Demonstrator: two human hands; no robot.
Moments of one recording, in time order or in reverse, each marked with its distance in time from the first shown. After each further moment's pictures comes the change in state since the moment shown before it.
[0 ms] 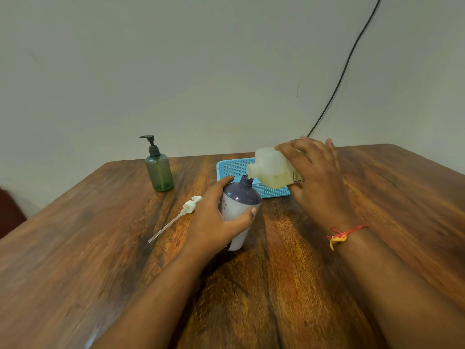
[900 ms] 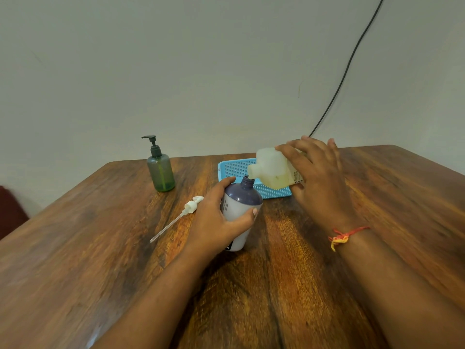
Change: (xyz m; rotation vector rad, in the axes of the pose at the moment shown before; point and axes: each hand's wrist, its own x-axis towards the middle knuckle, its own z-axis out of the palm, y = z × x) left_hand 0.000 -0.003 0.000 0.017 0.002 -0.006; right_hand 0.001 -0.004 -0.004 -0.017 -0.007 -0.005
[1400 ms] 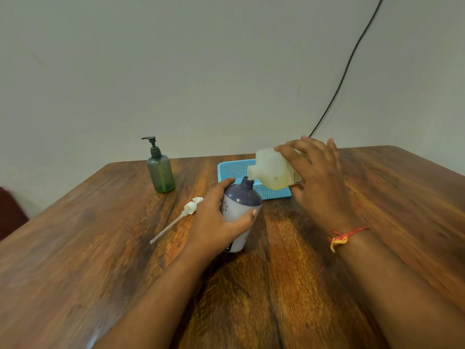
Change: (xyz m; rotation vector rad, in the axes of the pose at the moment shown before) left_hand 0.001 -0.001 0.000 -0.012 0.000 0.009; right_hand 0.001 0.001 0.001 -0.017 0.003 -0.001
